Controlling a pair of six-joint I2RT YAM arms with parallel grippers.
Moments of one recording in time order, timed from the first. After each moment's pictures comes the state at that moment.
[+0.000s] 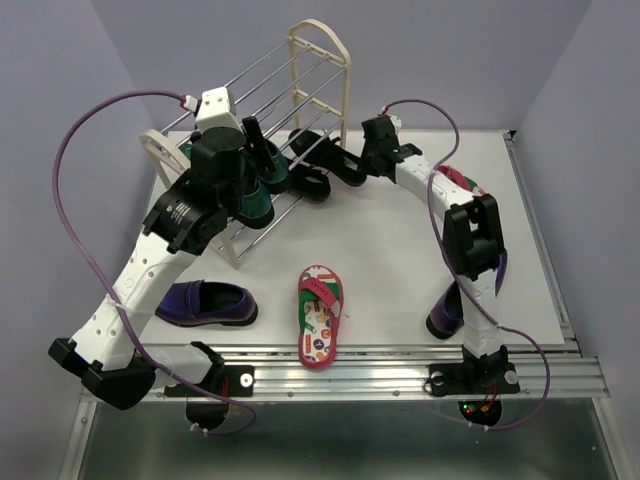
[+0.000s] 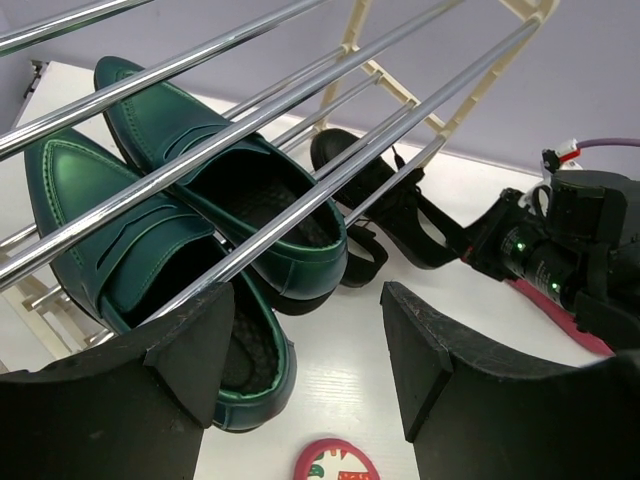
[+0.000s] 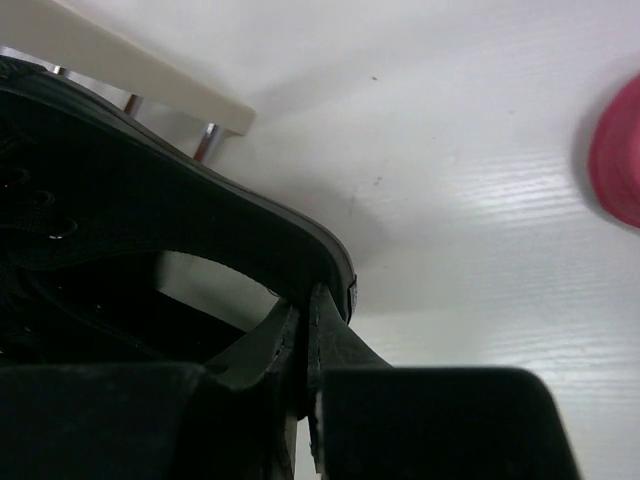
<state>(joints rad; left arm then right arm) -0.62 1.22 1.59 -0.64 -0.59 -0.43 0.42 2.18 1.91 -0.45 0.25 0.58</state>
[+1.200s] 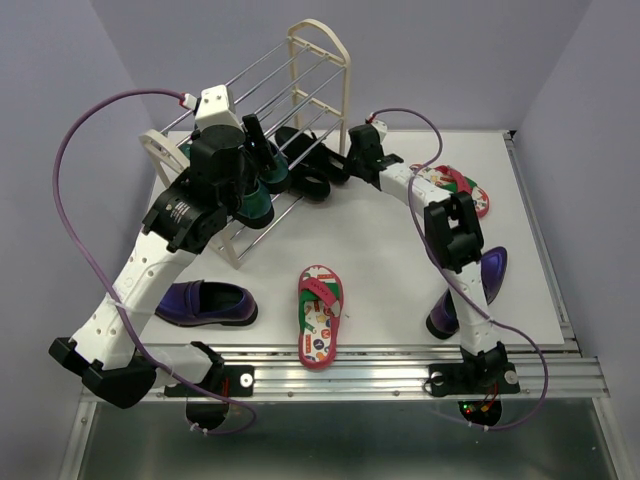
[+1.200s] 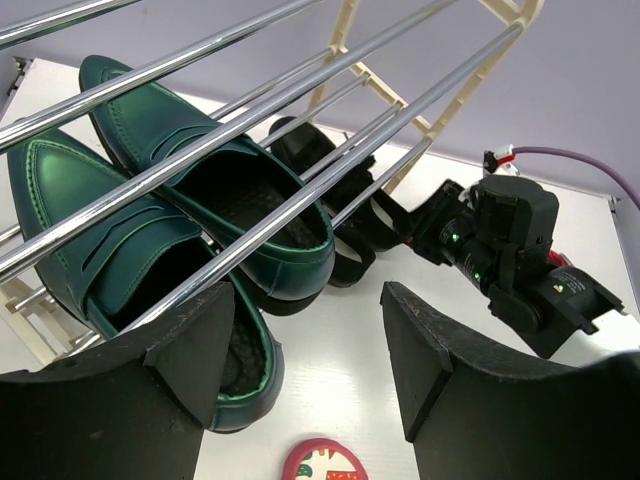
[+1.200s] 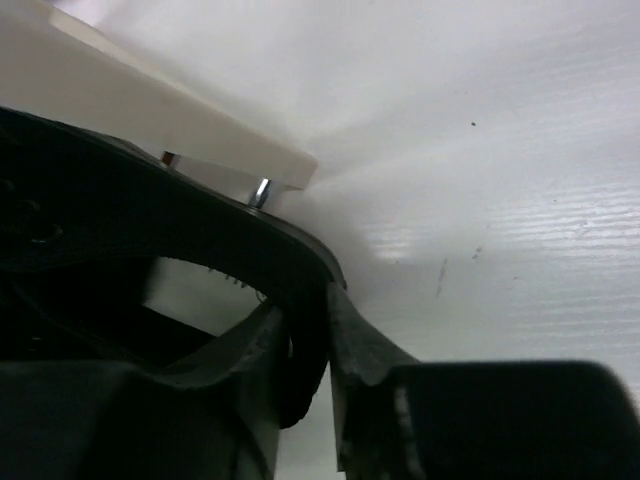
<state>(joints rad) -0.62 1.23 1.61 -0.64 -0.57 -0.45 0.46 2.37 2.01 -0.25 0.23 0.62</state>
